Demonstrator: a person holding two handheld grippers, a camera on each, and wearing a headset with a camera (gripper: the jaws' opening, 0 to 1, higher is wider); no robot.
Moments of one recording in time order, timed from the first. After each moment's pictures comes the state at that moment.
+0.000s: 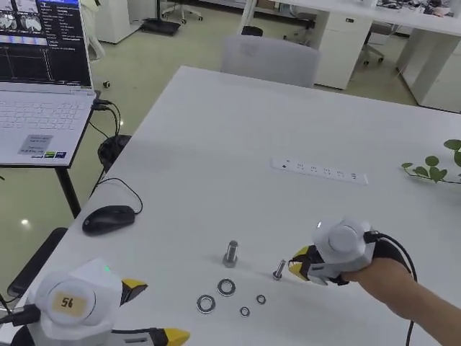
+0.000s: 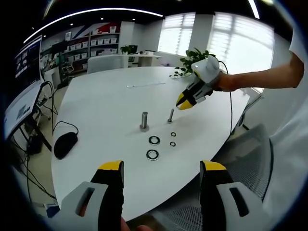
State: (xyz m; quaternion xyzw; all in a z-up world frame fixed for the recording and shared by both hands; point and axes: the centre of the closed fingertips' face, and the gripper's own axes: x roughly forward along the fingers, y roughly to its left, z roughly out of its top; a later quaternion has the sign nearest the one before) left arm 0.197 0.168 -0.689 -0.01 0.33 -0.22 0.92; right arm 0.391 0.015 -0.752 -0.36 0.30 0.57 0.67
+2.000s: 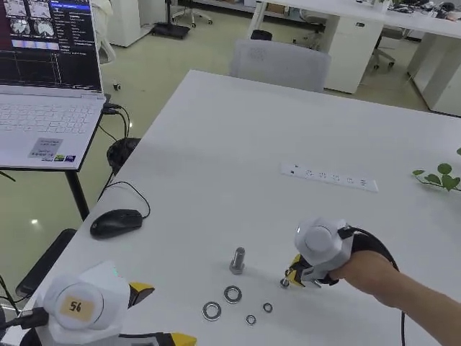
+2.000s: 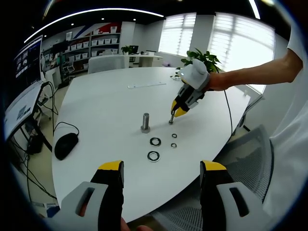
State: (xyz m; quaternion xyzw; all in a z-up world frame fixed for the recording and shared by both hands) left arm 0.202 0.169 -0.687 -0.01 0.33 -0.22 0.92; right arm 0.397 0.027 -0.787 -0.42 0.35 0.58 0.61
